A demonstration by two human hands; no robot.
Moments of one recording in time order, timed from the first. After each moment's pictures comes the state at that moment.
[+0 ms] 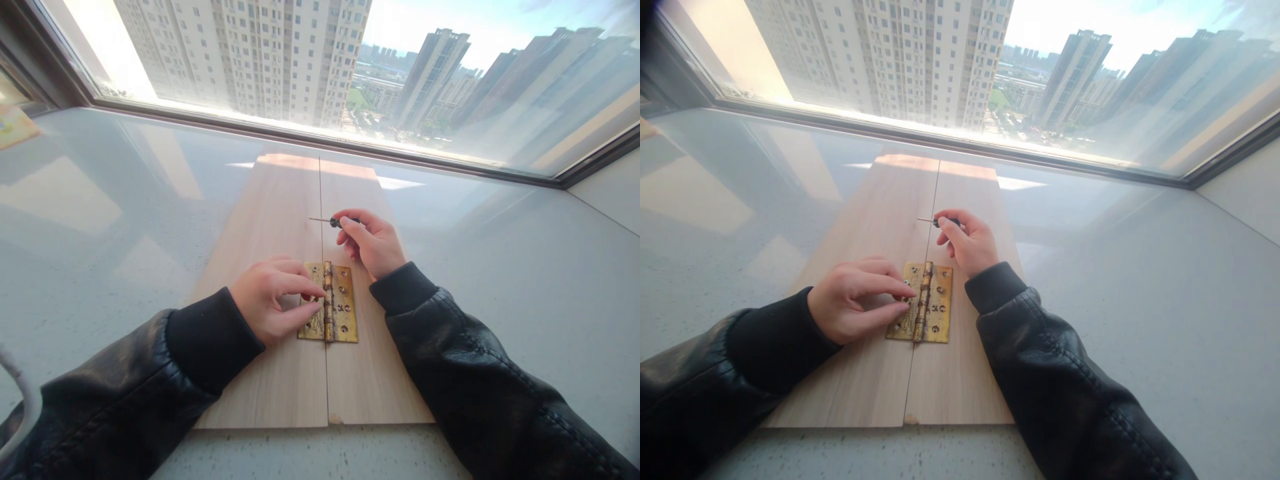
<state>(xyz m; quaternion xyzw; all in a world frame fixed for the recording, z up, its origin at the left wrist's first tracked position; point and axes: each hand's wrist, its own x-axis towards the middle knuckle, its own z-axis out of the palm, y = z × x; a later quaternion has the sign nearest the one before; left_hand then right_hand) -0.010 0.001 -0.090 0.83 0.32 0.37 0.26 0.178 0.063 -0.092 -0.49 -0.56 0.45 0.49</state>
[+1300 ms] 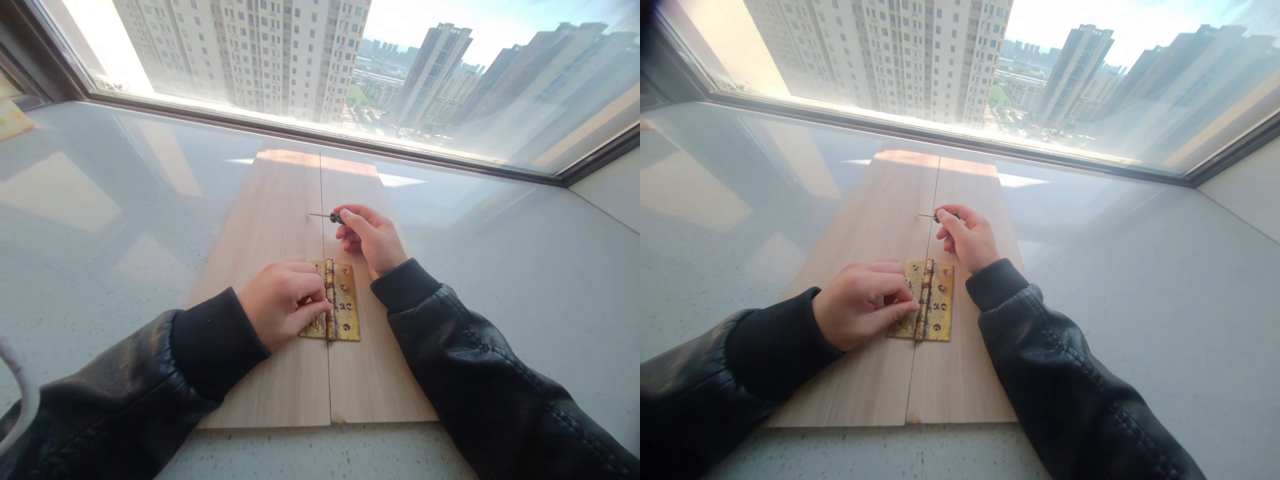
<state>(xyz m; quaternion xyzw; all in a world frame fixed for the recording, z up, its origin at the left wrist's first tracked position) 0.000 0.001 -0.086 0.87 0.31 0.32 0.24 0.176 0.065 -0.089 -0.50 -0.52 0.50 0.48</state>
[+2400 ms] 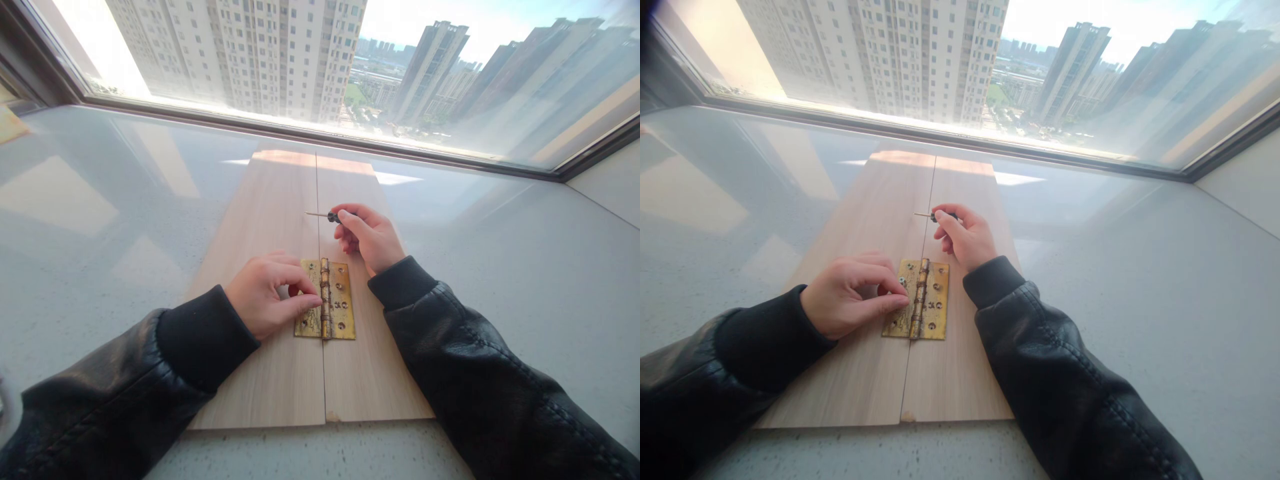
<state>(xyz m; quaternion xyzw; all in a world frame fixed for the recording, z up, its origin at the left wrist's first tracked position) -0.009 0.007 -0.090 0.82 0.36 0.32 0.30 0.180 0.065 -0.091 -0.48 -0.53 0.49 0.49</state>
